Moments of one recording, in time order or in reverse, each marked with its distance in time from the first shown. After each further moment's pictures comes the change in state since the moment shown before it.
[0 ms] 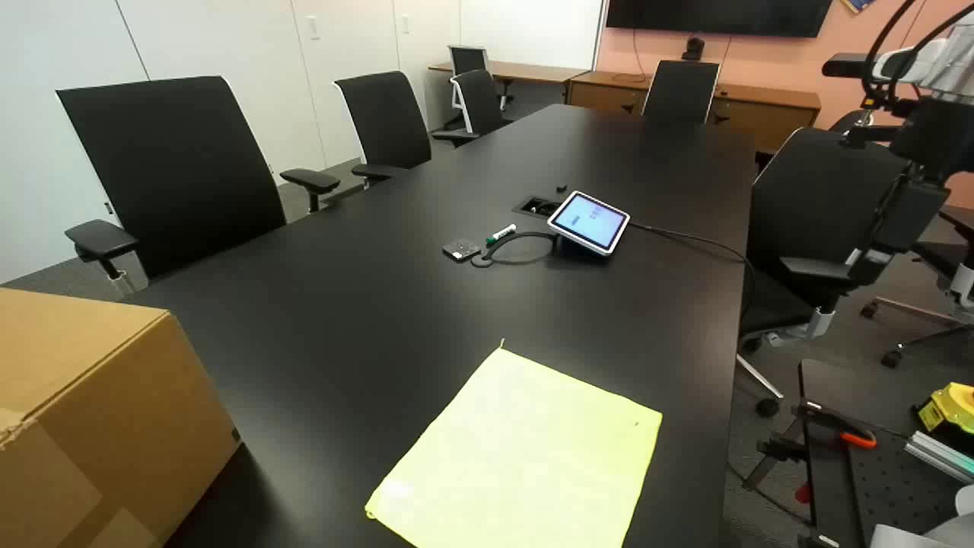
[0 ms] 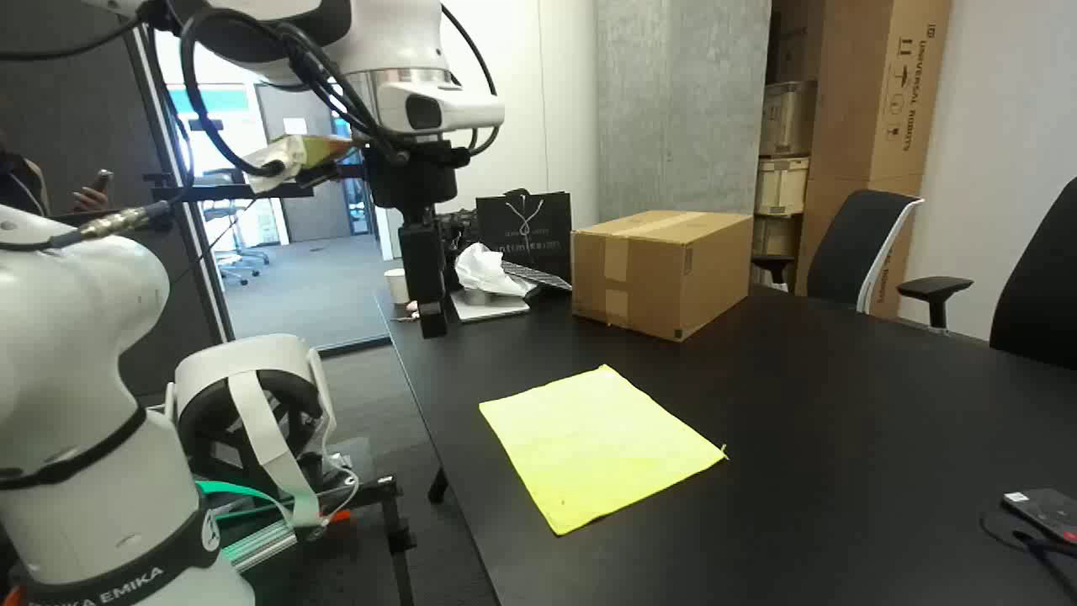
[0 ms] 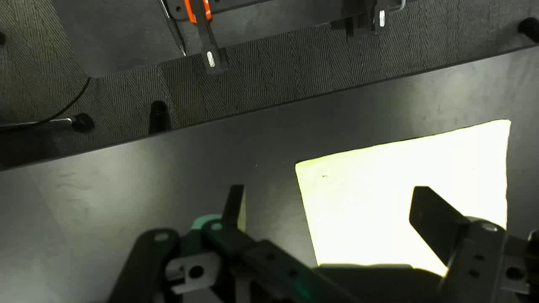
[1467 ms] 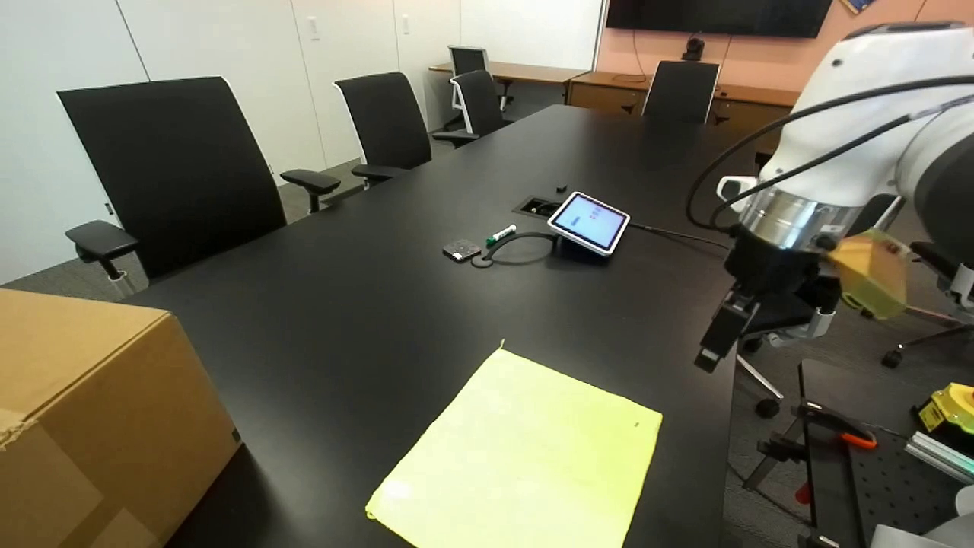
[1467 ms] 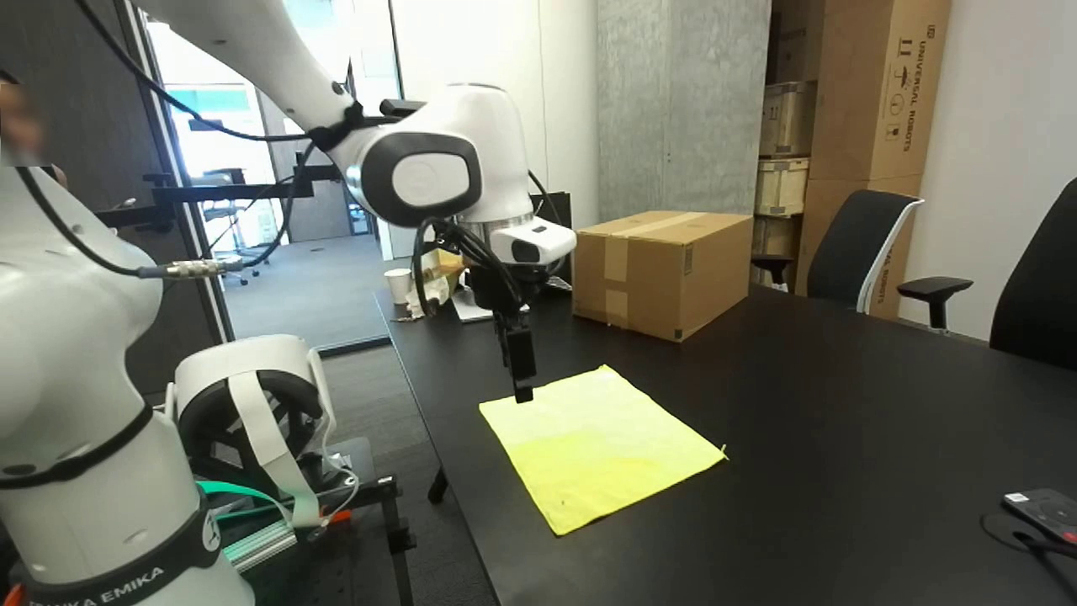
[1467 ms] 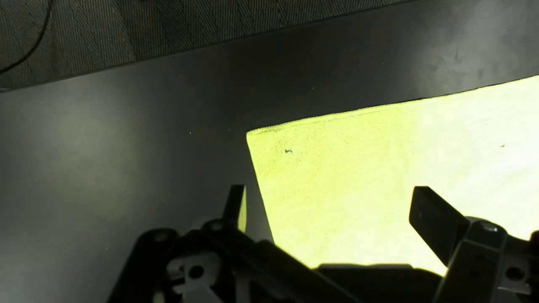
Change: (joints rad) arm 0.071 0.598 0.140 0.042 0.044 0.591 0.136
